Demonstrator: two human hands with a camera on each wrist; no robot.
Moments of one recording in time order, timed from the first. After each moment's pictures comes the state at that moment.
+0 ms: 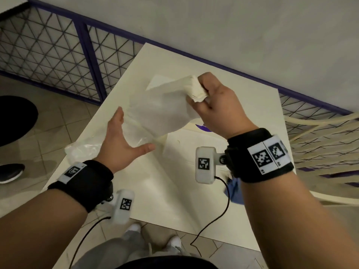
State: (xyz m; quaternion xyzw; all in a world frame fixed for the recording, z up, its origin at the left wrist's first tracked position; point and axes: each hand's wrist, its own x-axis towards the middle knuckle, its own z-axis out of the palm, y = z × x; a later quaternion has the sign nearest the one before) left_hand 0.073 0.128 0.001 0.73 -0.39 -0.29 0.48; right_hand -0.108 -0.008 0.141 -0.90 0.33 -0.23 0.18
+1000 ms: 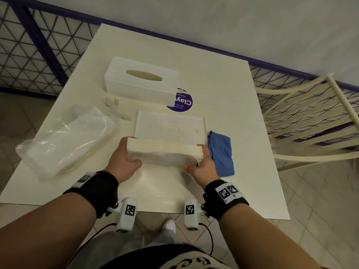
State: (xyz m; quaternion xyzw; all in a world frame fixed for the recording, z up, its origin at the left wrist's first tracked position) left_hand -0.012 0.122 -0.056 0.71 -0.38 -0.44 0.40; right_hand -0.244 0.053 -0.049 -0.60 0.59 -0.22 0.49
